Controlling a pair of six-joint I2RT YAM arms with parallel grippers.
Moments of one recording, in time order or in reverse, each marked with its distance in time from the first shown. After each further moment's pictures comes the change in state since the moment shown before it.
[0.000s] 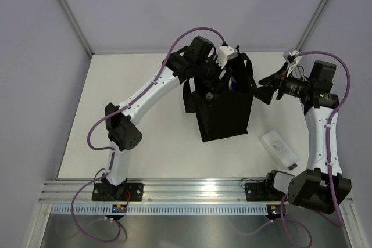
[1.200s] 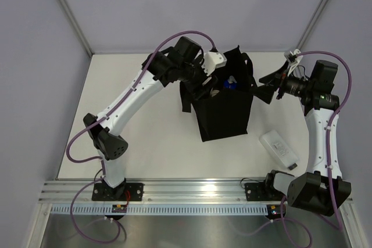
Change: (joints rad) left arm -0.016 -0.142 -0.045 -0.216 -0.142 0.215; right arm 0.001 -0.022 0.000 0.042 -0.004 0.023
